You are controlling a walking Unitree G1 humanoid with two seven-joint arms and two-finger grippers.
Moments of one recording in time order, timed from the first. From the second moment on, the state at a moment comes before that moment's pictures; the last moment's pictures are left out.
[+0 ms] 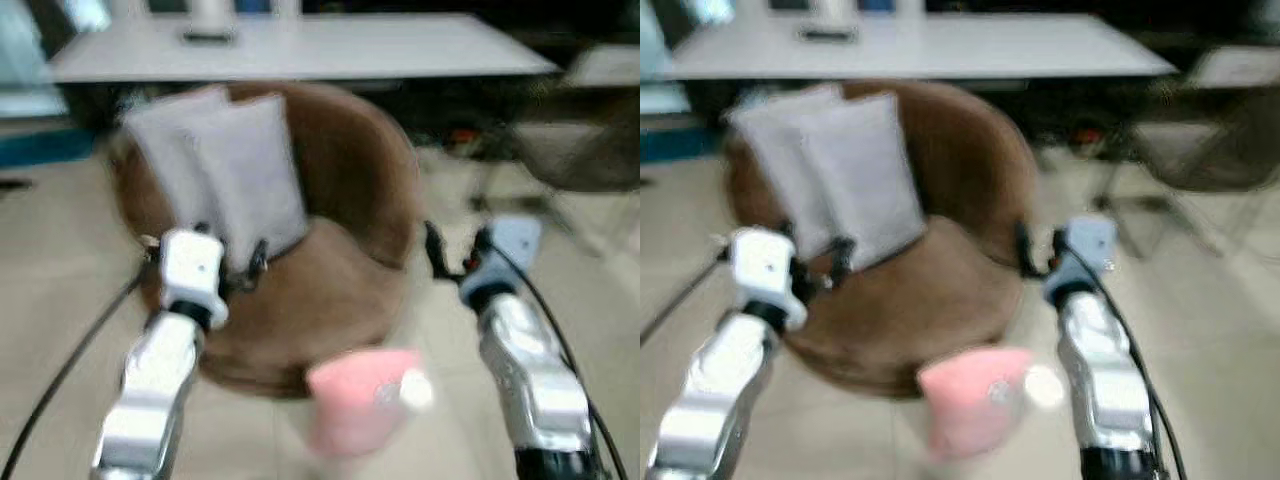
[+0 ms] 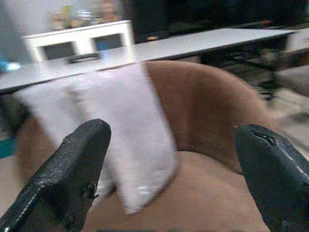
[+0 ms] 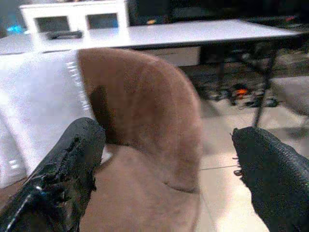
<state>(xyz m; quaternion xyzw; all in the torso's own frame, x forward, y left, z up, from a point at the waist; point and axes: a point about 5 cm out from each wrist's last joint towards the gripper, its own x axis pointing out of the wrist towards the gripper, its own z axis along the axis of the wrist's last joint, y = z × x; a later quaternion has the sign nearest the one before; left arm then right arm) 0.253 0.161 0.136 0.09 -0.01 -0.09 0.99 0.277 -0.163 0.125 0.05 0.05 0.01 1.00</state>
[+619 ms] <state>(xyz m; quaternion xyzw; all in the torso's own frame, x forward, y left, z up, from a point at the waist) 0.247 0.172 0.131 0.12 0.00 -0.10 0.99 0.276 -0.154 0.122 0.07 0.05 0.04 1.00</state>
